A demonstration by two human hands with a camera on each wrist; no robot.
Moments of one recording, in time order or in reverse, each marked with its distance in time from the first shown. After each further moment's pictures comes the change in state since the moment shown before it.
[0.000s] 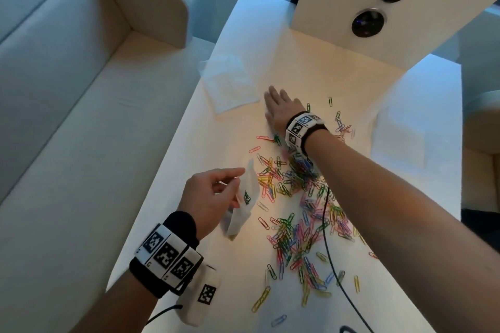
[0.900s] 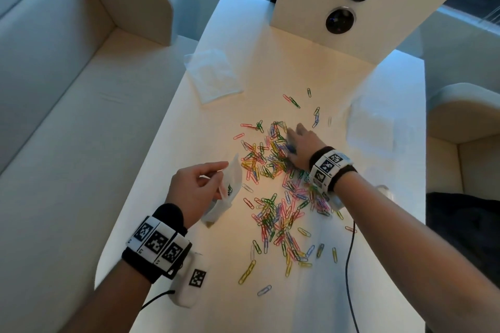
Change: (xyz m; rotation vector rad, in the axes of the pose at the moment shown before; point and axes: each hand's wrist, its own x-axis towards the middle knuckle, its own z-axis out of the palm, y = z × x) left_hand -0.028 -0.012 0.004 -0.020 0.006 0.011; right_hand -0.124 0.041 0.071 0.084 0.022 0.168
